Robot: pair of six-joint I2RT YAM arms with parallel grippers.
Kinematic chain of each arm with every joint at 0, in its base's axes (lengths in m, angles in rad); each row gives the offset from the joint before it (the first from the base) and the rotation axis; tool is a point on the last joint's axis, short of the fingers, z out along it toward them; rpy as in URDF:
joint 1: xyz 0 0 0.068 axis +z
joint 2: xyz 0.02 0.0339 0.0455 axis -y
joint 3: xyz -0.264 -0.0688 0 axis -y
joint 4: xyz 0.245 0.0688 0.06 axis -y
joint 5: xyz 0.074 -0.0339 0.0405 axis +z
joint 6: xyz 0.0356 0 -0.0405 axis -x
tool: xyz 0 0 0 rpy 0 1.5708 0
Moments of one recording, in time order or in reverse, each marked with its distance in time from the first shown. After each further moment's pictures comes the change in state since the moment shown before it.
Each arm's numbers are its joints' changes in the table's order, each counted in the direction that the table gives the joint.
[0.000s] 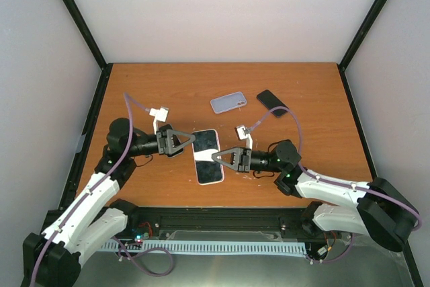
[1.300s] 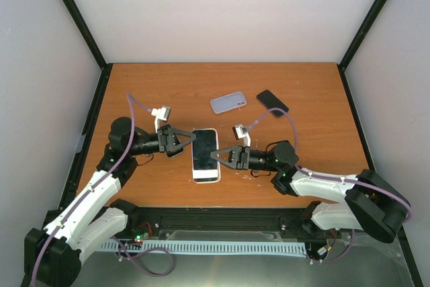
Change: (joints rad) left arm 0.000 -0.032 -0.007 0.040 -0.011 0.091; right arm -0.002 -0.094 -0.008 0.153 -0.004 -0.120
